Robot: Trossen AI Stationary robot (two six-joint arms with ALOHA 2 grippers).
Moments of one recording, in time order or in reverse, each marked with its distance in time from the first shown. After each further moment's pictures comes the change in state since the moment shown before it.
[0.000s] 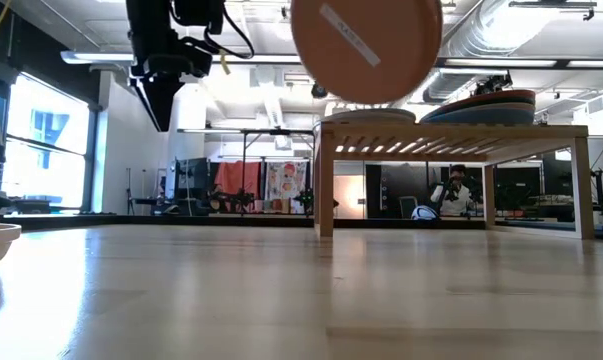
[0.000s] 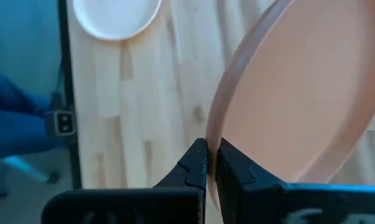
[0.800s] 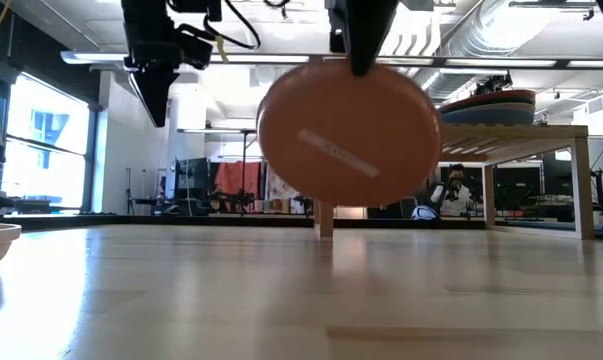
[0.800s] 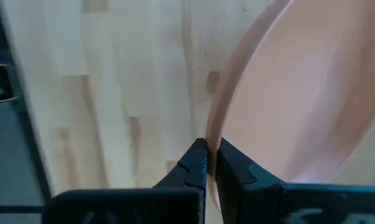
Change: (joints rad) left arm -0.122 0.000 0.000 -0.020 0.001 -0.017; right arm 0.000 0.330 0.000 0.005 -0.123 -0.086
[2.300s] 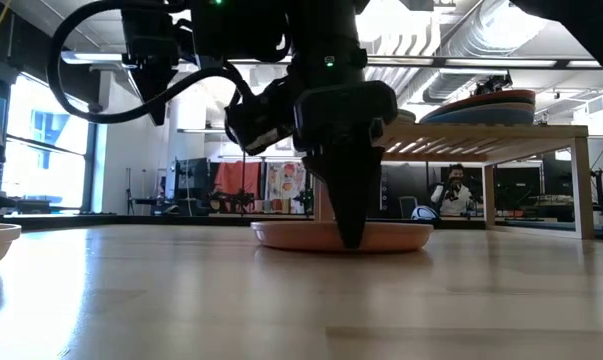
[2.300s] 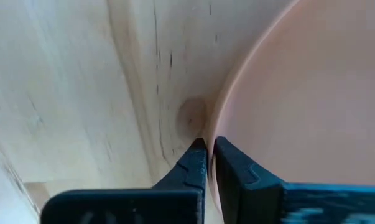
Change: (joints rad) left arm -0.043 0.000 0.000 -0.002 -0.005 -0.009; right arm -0.001 0.307 -0.001 0.070 0.060 -0.010
